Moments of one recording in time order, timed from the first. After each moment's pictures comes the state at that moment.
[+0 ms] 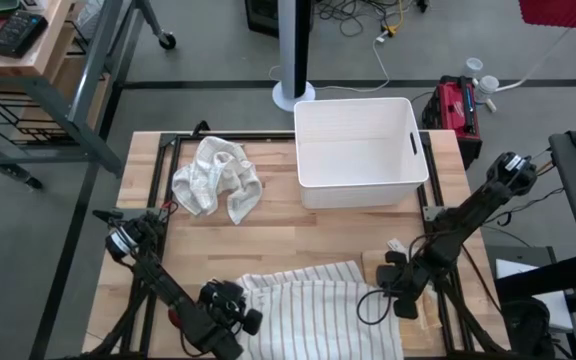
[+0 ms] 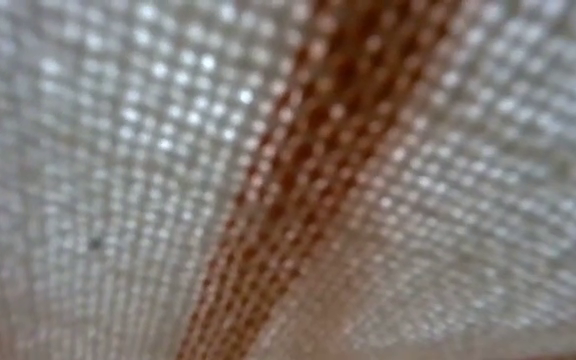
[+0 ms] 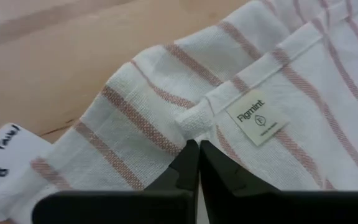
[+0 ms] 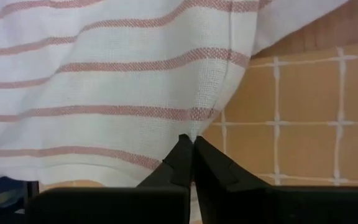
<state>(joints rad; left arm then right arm) -0.85 2.05 1.43 -1.01 -0.56 -2.03 0.79 1.27 0.61 -0.43 0.00 0.89</state>
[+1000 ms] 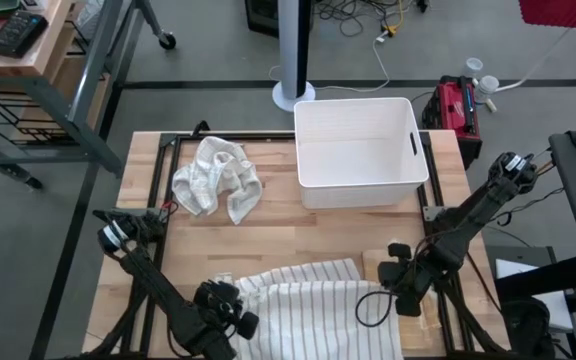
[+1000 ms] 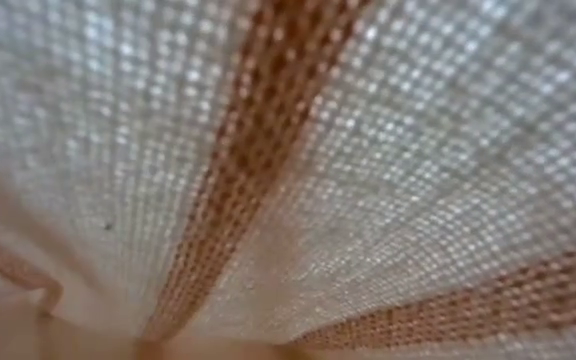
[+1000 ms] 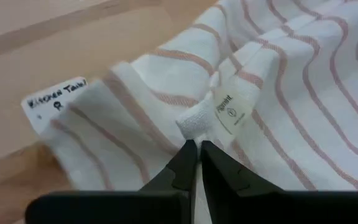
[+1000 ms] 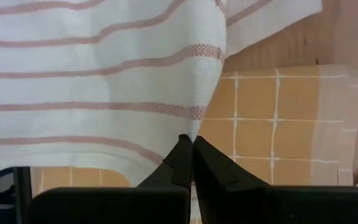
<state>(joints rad) -0.87 1.98 1.47 -1.06 -0.55 -2.03 0.80 1.28 0.83 -0.77 0.07 0.84</state>
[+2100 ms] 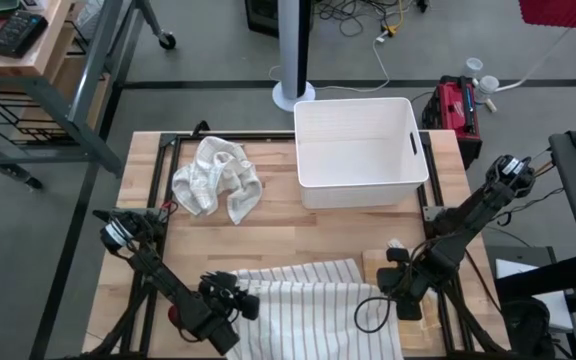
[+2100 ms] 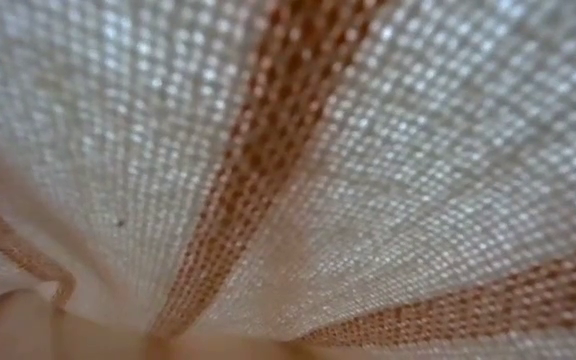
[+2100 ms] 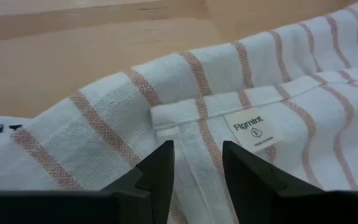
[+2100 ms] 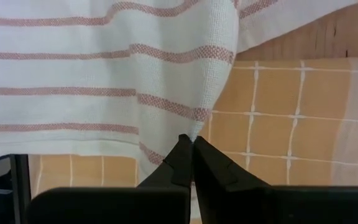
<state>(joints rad) -0.83 1.98 1.26 -0.88 -0.61 -2.18 0.80 1.33 0.83 -0.74 0.02 0.81</state>
